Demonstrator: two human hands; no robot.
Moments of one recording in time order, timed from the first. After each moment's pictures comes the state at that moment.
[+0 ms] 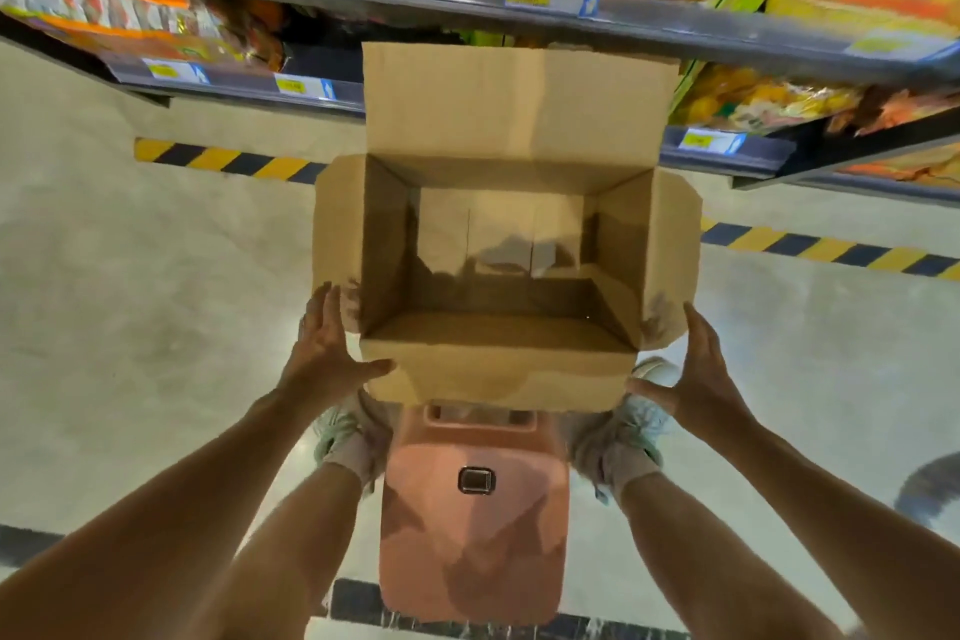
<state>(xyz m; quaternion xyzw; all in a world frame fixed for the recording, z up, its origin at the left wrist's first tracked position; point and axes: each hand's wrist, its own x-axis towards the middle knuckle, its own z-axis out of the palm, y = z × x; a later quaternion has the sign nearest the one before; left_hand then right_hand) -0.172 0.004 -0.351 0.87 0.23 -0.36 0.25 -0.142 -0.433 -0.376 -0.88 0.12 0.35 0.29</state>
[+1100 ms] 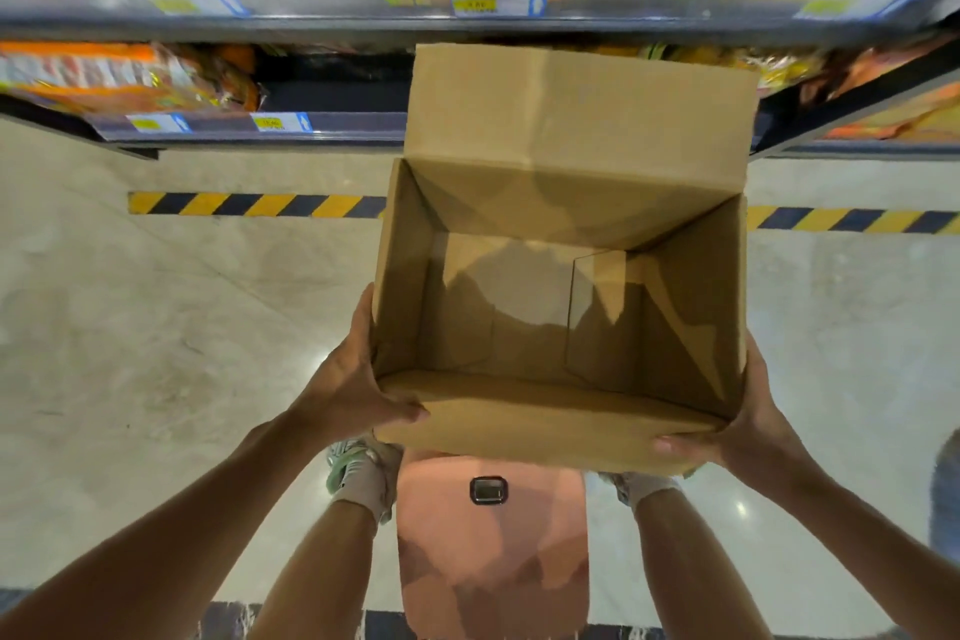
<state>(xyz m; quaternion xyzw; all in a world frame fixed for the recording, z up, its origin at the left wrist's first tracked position) -0.154 -0.029 -0.319 0.82 0.15 -0.39 0.39 -0.184 -0.449 -0.320 -0.77 0.20 0.32 0.51</state>
